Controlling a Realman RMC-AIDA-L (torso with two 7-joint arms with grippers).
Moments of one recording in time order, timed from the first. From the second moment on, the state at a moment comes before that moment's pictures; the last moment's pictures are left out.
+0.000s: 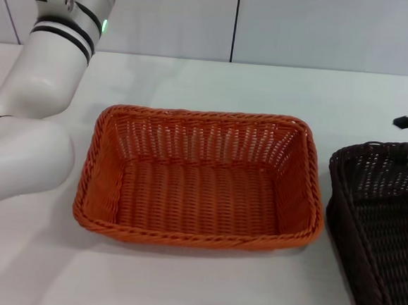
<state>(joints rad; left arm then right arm) -0.73 -2.07 1.90 0.62 2.28 -0.73 -2.88 0.80 1.92 -0.70 -0.93 -2.60 -1.54 1.28</state>
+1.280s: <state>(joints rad) -0.76 -2.07 1.90 0.58 2.28 -0.74 -2.88 0.79 1.81 -0.69 -0.76 -2.64 -1.70 1.24</state>
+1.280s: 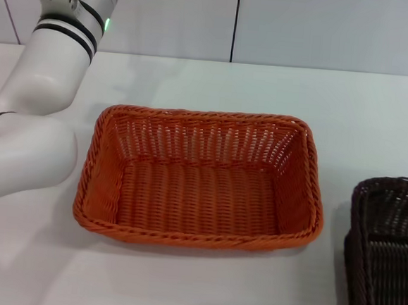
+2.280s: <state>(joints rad) -0.76 -2.07 1.91 0.56 2.28 -0.75 -2.88 0.79 1.82 -0.65 -0.73 -2.76 -1.70 1.35</state>
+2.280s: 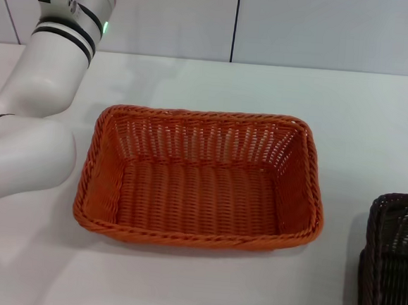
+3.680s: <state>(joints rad) -0.76 -2.06 1.89 0.53 2.28 -0.79 -2.88 0.63 1.82 -0.44 -0.97 -2.24 -2.12 1.15</state>
